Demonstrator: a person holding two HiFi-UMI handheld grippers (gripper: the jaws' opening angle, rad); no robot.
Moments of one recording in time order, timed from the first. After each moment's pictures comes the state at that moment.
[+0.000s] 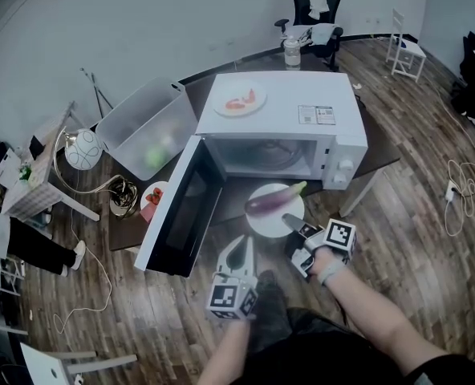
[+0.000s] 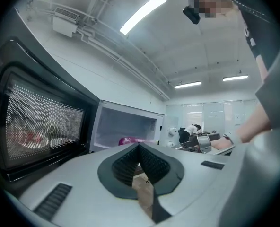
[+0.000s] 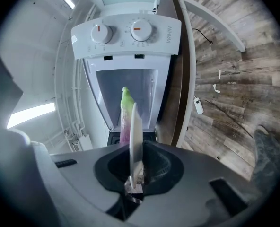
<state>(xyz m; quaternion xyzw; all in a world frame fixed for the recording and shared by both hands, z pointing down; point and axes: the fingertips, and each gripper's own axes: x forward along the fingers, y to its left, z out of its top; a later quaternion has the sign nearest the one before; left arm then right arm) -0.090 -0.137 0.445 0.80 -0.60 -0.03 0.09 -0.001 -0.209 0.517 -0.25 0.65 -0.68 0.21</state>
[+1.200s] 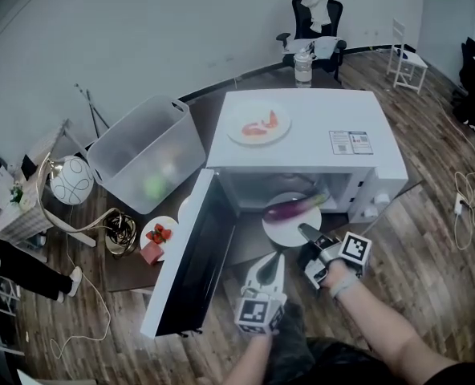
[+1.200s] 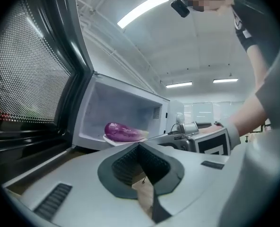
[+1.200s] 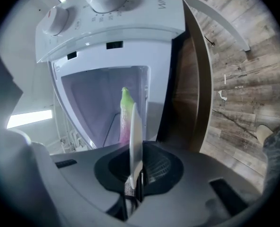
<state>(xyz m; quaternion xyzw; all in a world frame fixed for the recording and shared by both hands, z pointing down) -0.083 -0.228 0.516 0.84 -0.53 -0.03 0.07 -0.023 -0.308 0.550 -0.28 0.64 -0.66 0.27</state>
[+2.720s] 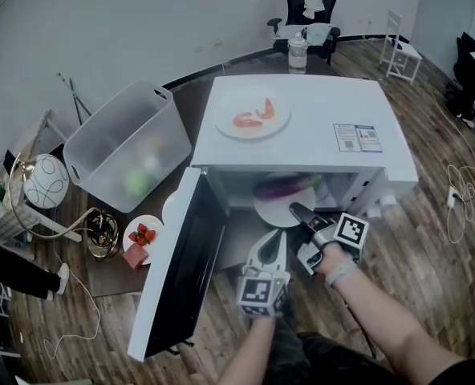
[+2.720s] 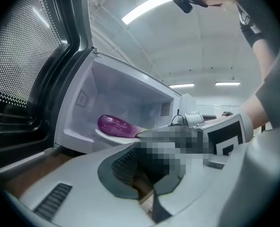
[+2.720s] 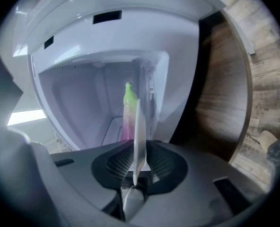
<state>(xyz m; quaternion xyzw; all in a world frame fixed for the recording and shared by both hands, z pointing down) -0.068 -0.297 0.524 0.85 -0.52 -0.04 0.10 -0.035 -0.359 0.542 -0.30 0.64 -0.66 0.26</state>
